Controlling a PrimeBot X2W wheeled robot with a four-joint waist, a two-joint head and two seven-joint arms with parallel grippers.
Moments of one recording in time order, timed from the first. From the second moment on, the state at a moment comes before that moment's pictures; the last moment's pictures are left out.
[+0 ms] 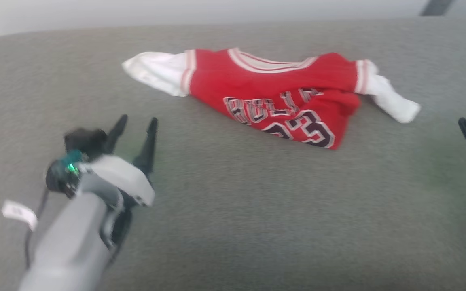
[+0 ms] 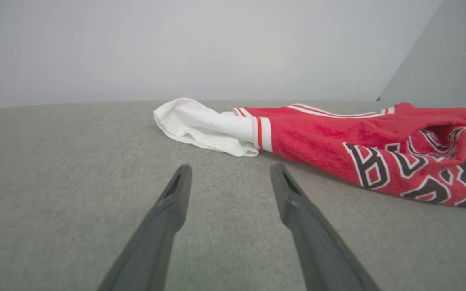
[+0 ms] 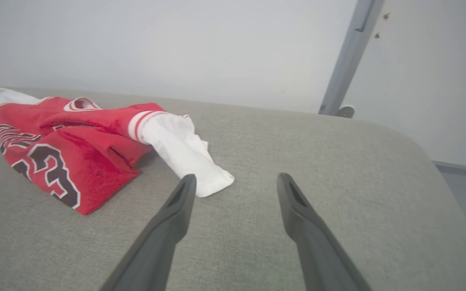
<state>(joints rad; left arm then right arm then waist) -0.59 0.33 -0.46 0.62 -0.66 -0.01 -0.26 -0.33 -0.74 0.22 0.23 0.76 0.13 -0.01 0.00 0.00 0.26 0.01</state>
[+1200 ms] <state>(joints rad) -0.23 0.07 -0.30 0.03 -0.28 0.01 -0.26 -1.00 -1.10 0.92 0.30 1.08 0.13 0.39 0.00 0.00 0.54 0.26</state>
